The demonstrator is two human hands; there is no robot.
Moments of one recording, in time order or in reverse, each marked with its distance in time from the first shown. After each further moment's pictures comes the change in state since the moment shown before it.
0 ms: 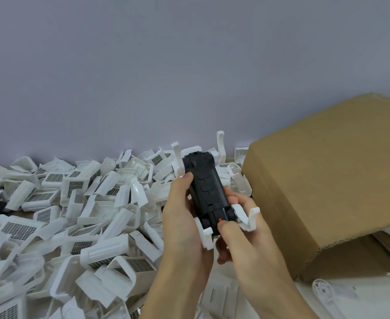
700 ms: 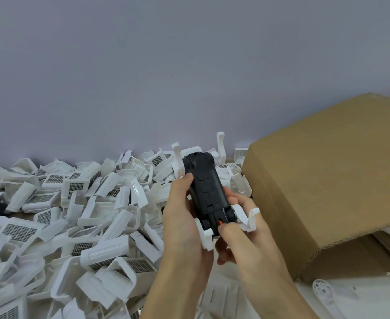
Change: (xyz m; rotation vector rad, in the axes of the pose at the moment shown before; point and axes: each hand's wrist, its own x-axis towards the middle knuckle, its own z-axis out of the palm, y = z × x) left_hand 0.000 -0.001 -0.002 -0.039 -0.002 0.016; right_hand 0.003 0.000 -0.001 0.018 -0.007 0.043
